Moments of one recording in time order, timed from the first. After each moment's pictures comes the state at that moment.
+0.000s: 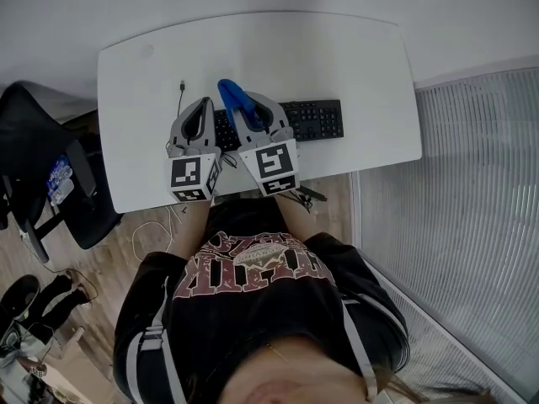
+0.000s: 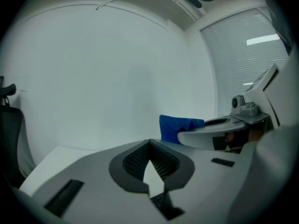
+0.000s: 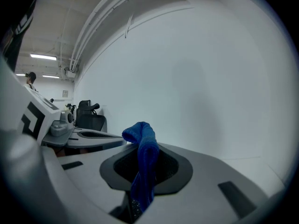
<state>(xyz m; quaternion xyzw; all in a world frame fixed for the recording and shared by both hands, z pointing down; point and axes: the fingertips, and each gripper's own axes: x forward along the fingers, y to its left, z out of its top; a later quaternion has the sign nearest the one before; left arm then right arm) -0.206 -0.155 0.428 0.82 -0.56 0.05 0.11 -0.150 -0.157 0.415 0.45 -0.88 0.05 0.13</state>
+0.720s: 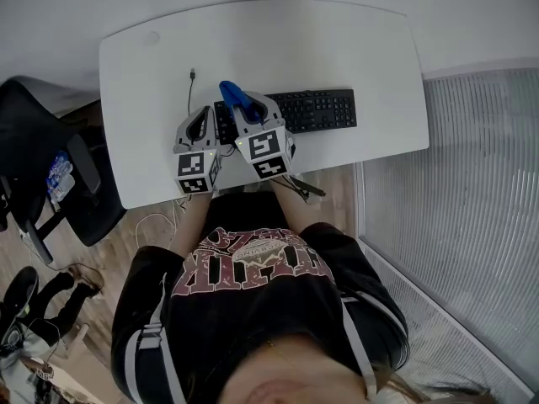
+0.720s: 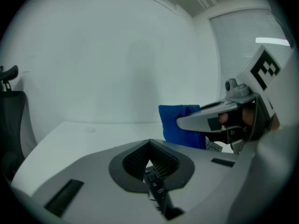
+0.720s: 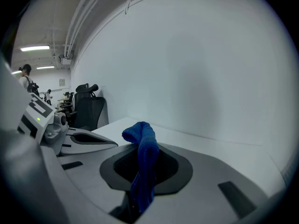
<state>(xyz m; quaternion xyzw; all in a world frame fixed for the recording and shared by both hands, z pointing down) -0.257 -0.136 0.535 0.81 -0.55 0.12 0.18 -0.194 -0.157 0.501 0.44 -0.86 0.09 0.23</state>
